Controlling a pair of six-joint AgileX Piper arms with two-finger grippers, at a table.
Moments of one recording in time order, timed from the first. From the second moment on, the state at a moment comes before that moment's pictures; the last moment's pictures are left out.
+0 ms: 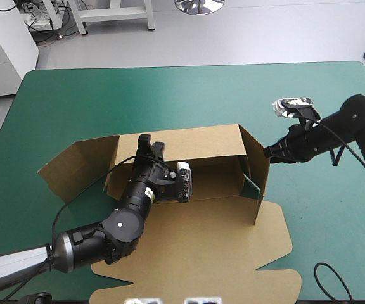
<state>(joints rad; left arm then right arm) -1.09 1.34 -0.83 1.56 0.79 -0.38 0.08 1.43 -1.32 0.51 1.23 -0.45</state>
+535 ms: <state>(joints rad) -1.13 1.34 -0.83 1.56 0.80 -0.38 0.08 1.37 -1.01 0.79 0.98 -0.89</state>
